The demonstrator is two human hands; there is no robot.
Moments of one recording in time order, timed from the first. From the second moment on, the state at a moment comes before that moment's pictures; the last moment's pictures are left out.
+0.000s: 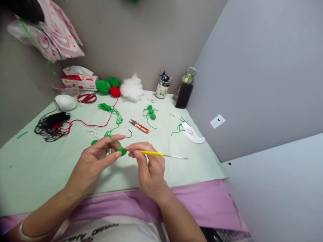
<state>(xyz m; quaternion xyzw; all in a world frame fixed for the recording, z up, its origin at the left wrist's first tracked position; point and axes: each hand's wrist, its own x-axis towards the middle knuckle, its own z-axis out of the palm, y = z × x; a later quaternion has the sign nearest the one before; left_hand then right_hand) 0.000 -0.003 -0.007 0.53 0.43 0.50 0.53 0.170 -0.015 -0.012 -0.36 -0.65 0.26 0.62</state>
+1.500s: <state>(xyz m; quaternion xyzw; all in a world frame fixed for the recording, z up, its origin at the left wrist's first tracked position) 0.007 0.000 -0.002 0.34 0.34 0.49 0.73 0.166 -0.004 -0.012 -0.36 -0.55 0.37 0.65</state>
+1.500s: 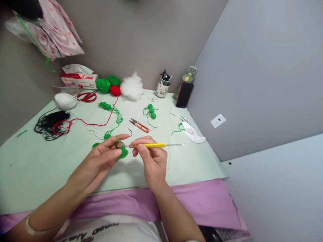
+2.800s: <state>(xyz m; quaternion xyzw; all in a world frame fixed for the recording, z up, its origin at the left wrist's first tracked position) 0.008 0.001 -0.004 0.37 0.34 0.48 0.72 0.167 -0.002 -0.018 -0.34 -0.60 0.34 0.64</state>
